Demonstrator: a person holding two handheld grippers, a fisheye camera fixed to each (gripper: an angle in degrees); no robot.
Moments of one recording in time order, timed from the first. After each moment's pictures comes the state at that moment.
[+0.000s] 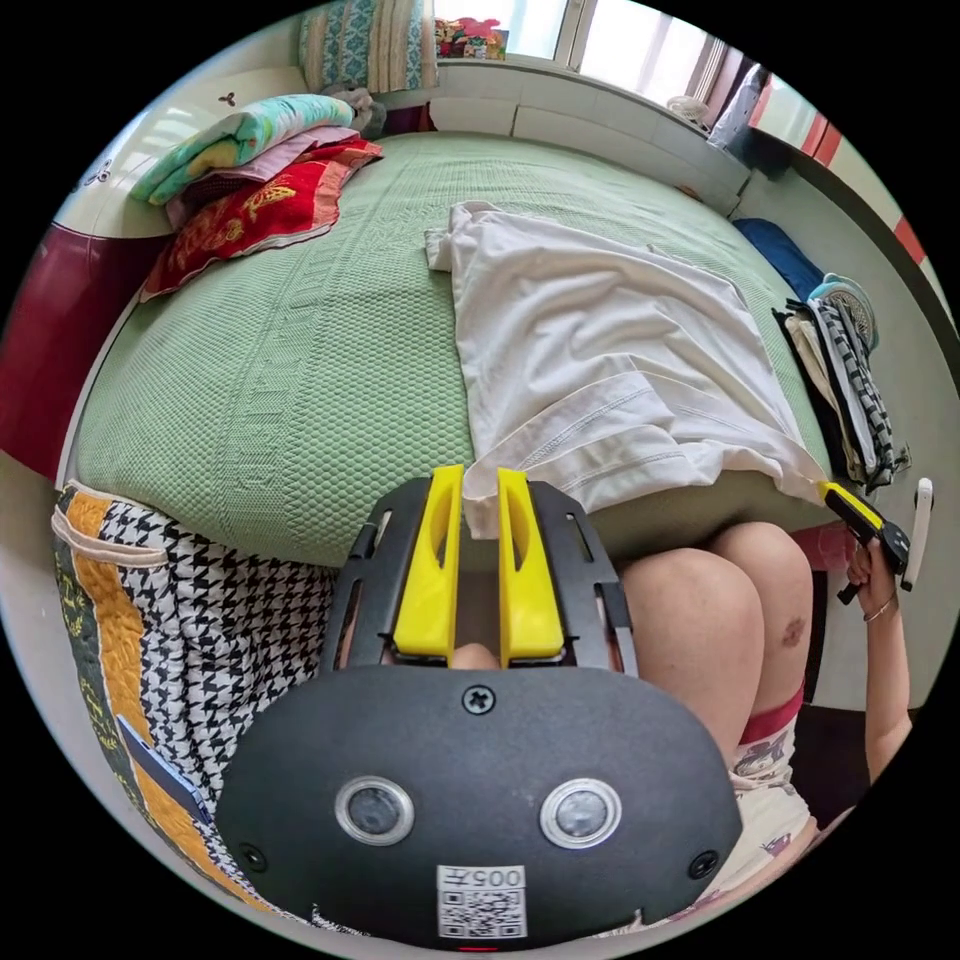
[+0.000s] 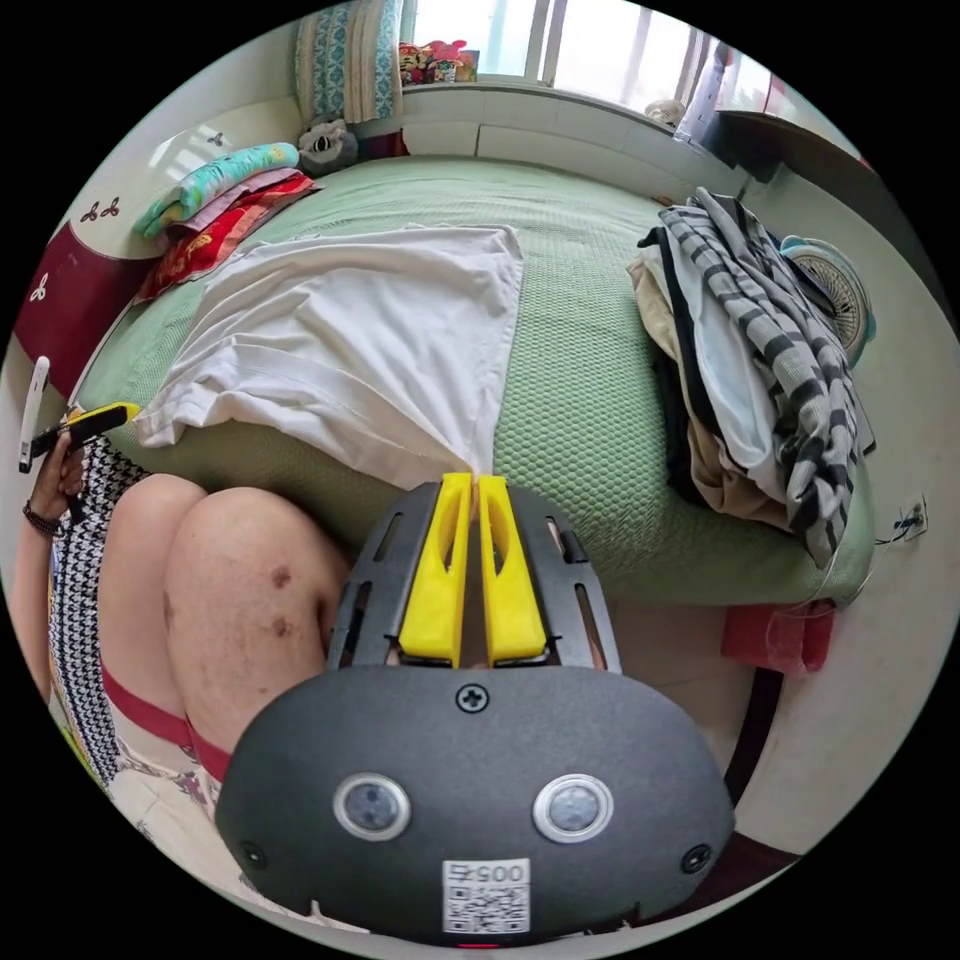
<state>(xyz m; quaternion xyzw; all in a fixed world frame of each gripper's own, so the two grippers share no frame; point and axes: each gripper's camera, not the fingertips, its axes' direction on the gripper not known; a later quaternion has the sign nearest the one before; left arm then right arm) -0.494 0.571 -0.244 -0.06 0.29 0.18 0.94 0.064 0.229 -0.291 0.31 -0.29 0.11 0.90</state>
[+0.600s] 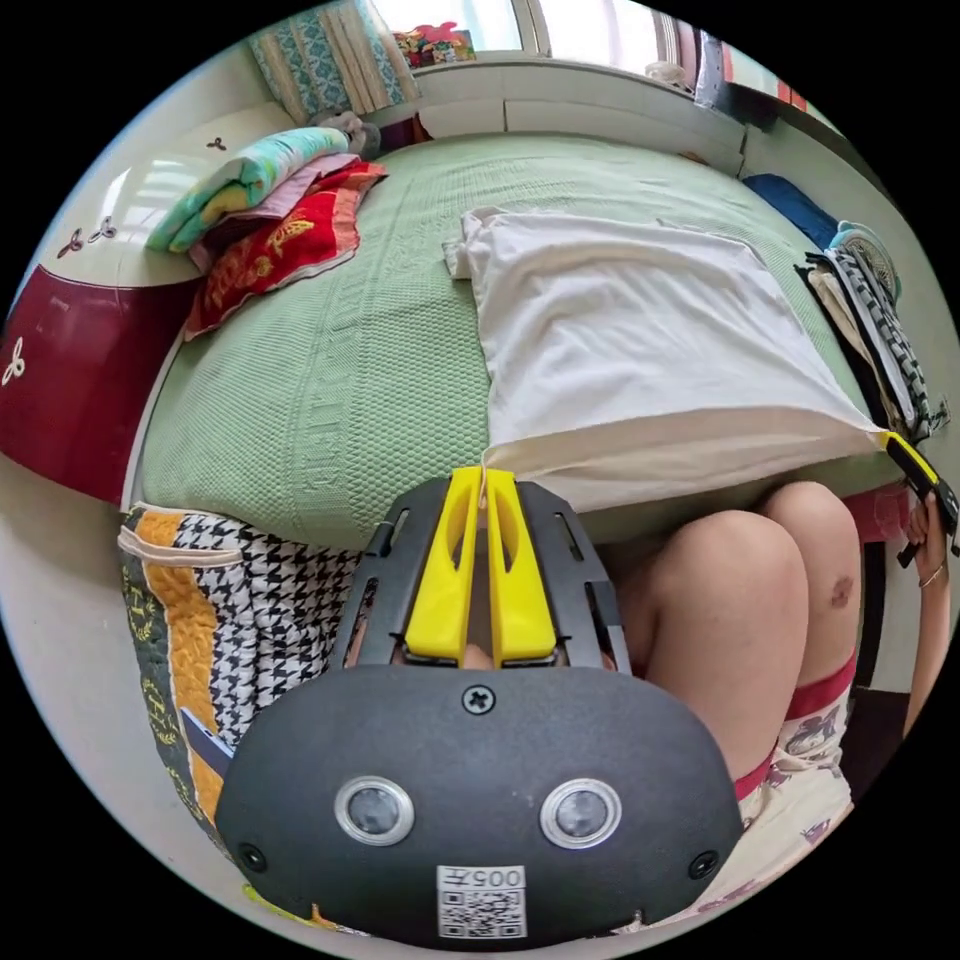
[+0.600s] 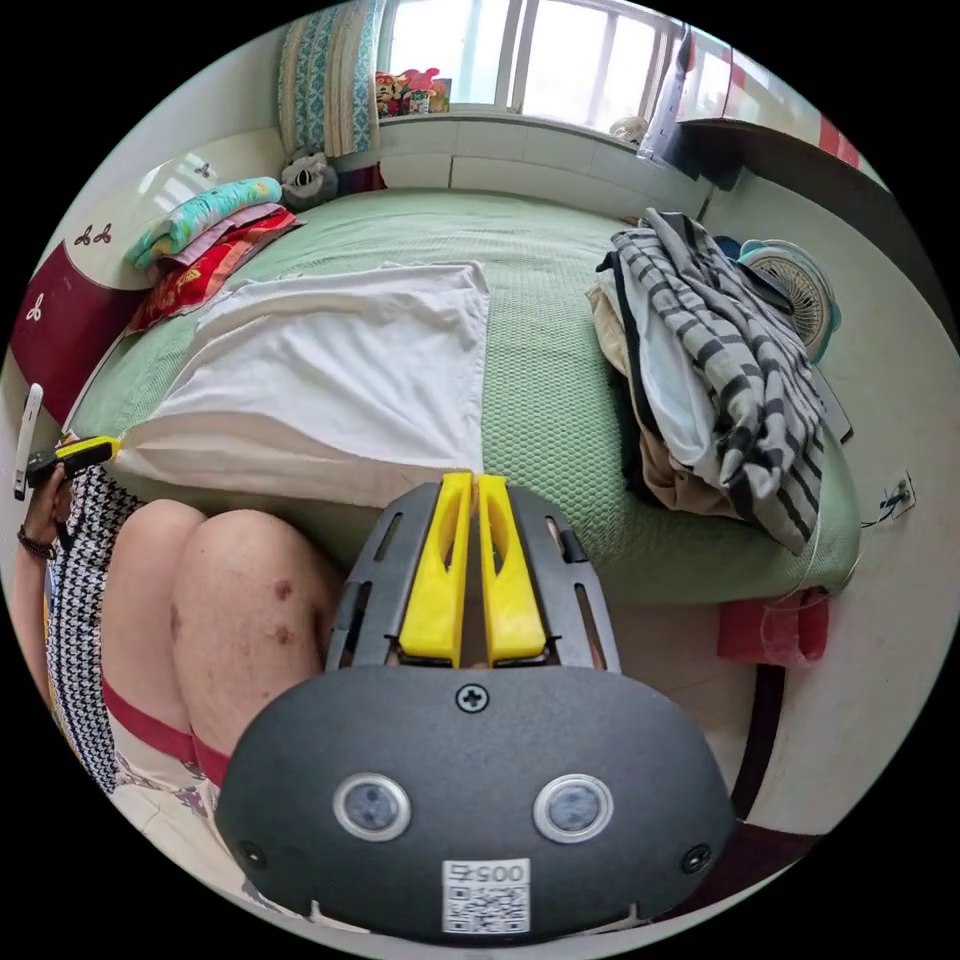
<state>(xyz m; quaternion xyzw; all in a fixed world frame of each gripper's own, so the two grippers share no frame) -0.540 0.610 -0.336 -0.03 0.20 0.22 0.95 0.115 0.314 -0.309 0.34 -0.28 0.15 0.89</state>
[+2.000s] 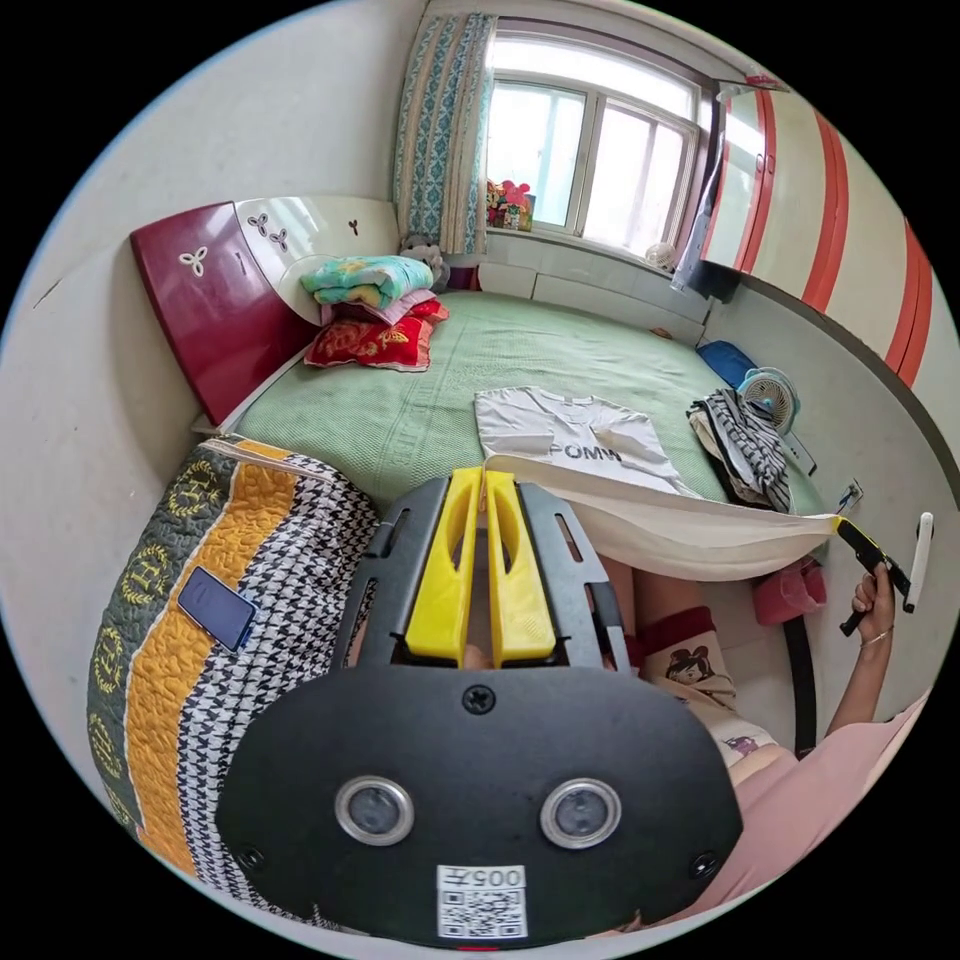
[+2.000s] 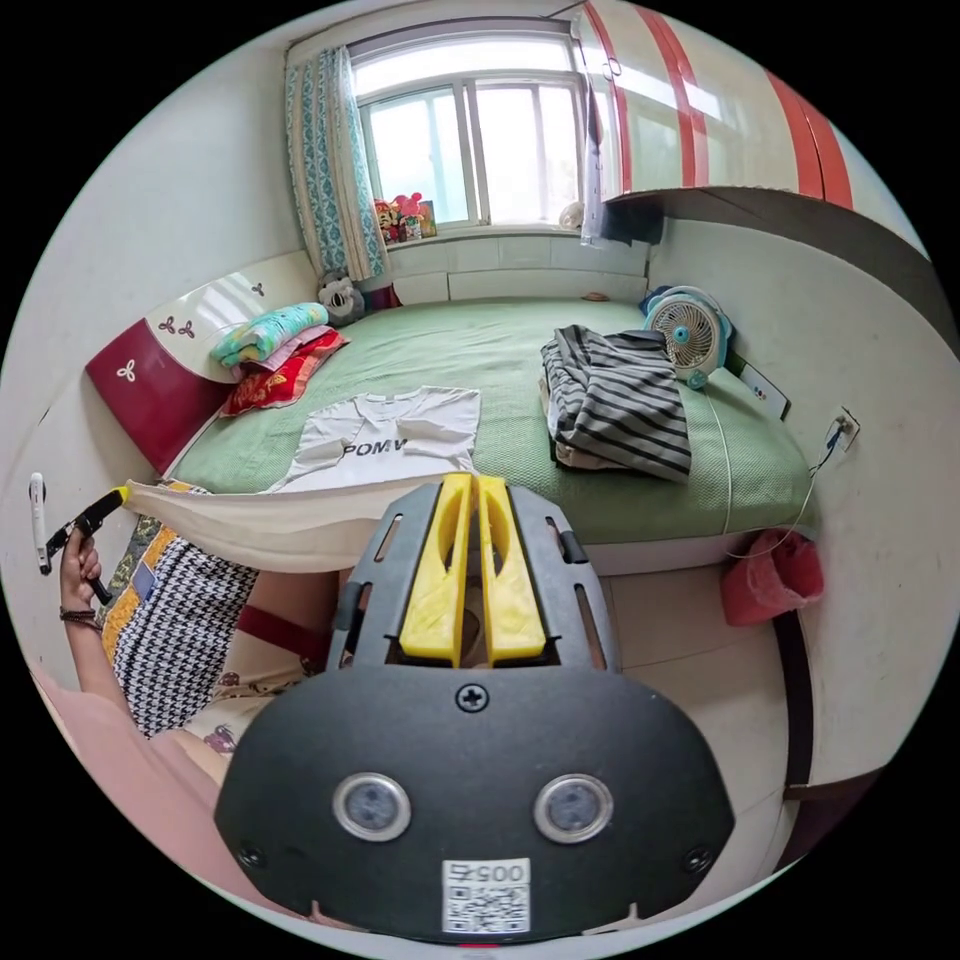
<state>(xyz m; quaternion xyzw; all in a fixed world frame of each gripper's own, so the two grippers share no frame) -0.840 0.817 -0.653 0.13 0.29 0.06 0.95 0.241 0.689 -0.394 0.45 -0.32 0.22 0.80</state>
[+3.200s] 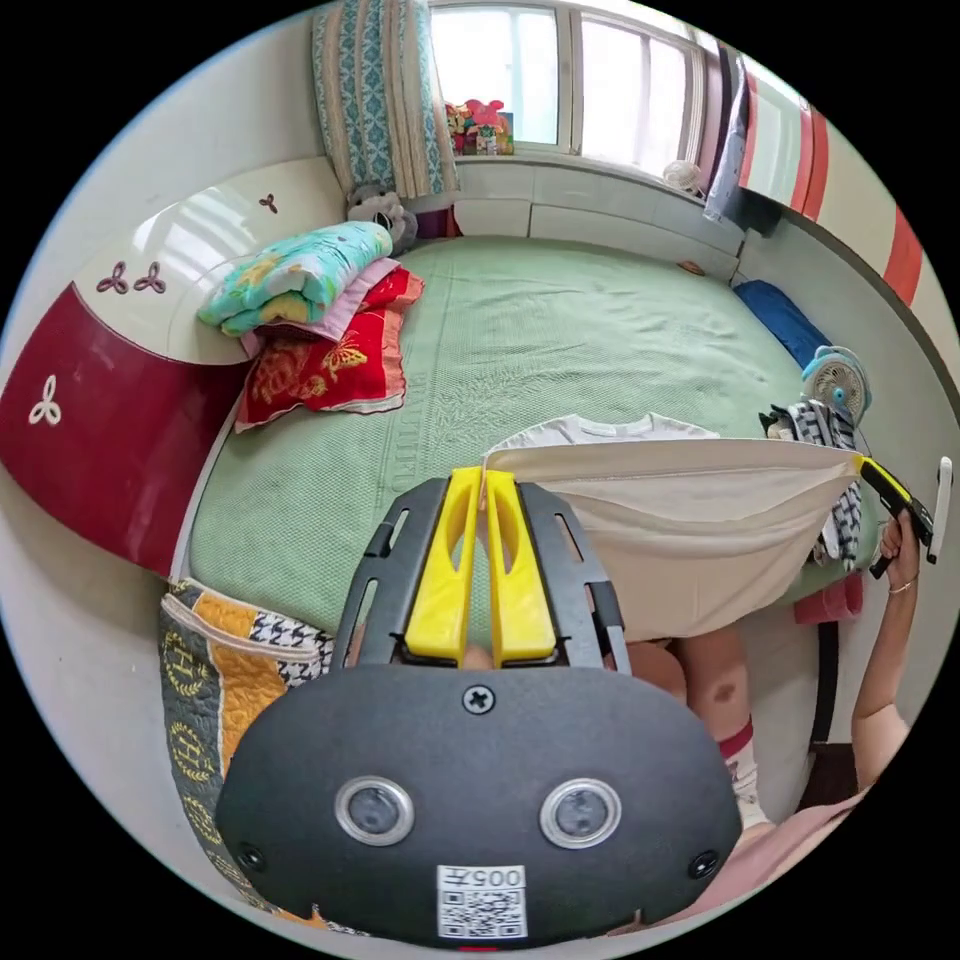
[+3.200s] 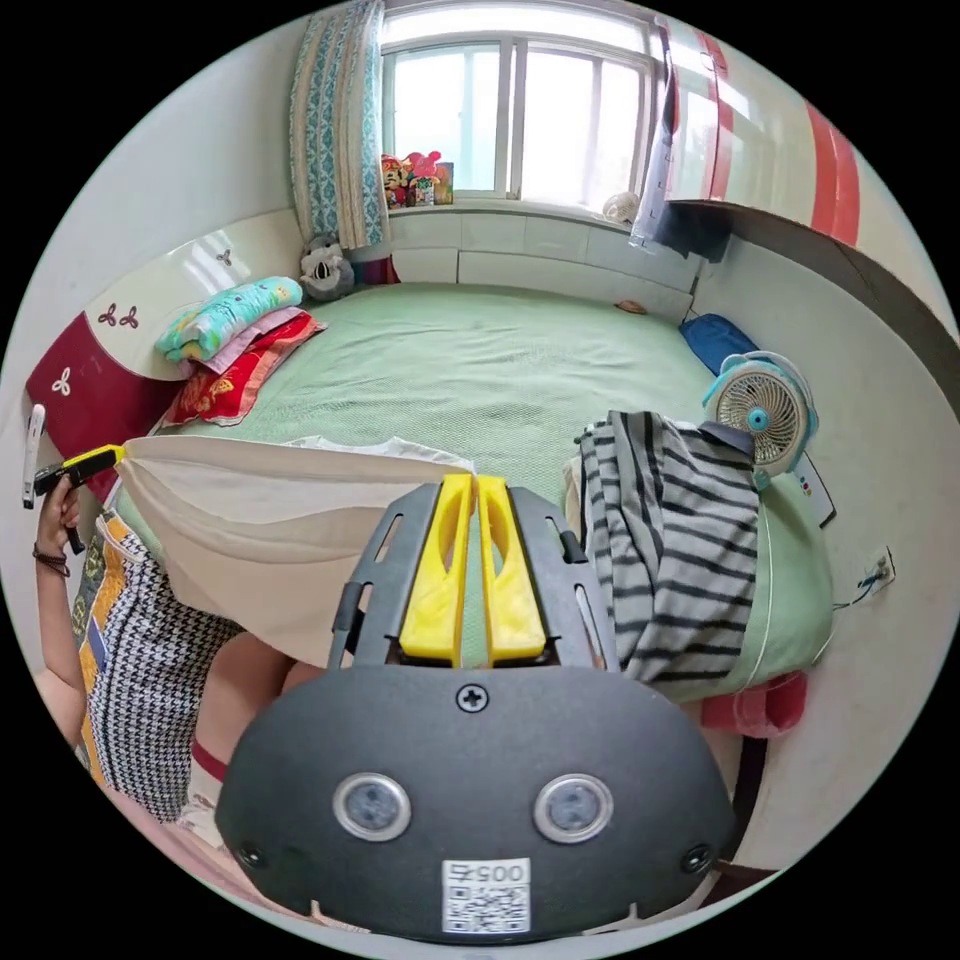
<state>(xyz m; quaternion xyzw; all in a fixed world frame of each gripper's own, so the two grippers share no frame) -0.622 0.471 -0.470 0.05 0.25 0.16 0.95 0.273 0.286 -0.429 0.43 -0.29 0.17 0.84</state>
